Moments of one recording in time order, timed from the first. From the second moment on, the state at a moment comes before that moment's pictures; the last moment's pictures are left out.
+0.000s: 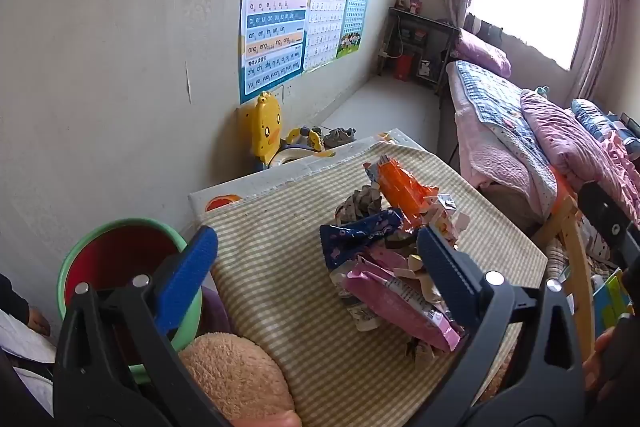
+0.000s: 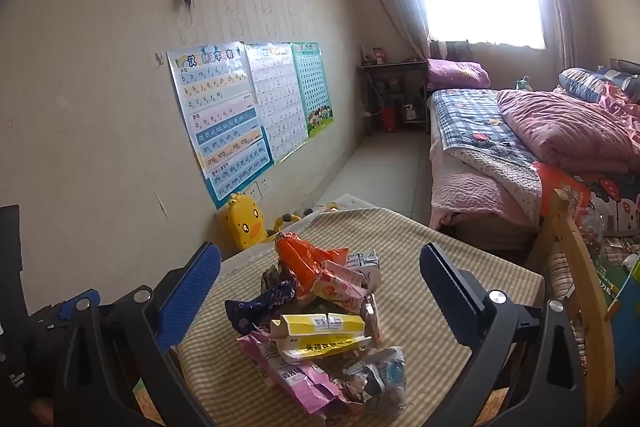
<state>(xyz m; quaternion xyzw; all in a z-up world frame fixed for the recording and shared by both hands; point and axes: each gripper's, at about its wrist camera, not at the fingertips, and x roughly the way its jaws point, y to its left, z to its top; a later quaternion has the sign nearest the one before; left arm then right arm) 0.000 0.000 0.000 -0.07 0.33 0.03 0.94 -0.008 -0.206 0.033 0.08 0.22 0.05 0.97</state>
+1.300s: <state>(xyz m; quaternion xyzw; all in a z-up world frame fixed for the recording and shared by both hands) 0.000 -0.005 -0.005 -0.05 0.33 0.04 0.94 -0.009 -0.210 0.030 0.09 0.23 0.04 0.97</state>
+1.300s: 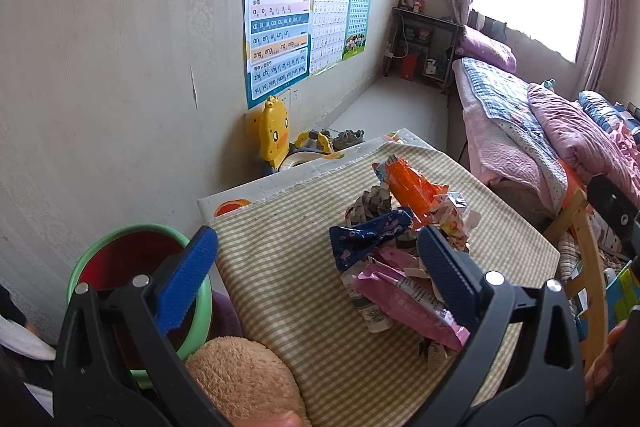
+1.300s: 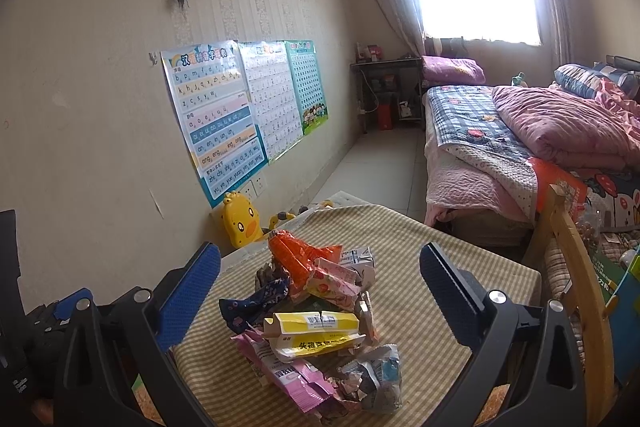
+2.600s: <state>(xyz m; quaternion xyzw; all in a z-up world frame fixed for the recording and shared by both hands) 0.001 -0.001 -0.012 -0.05 0.33 0.05 0.94 -0.009 -0.212 0.026 0.09 0.23 0.04 0.97</state>
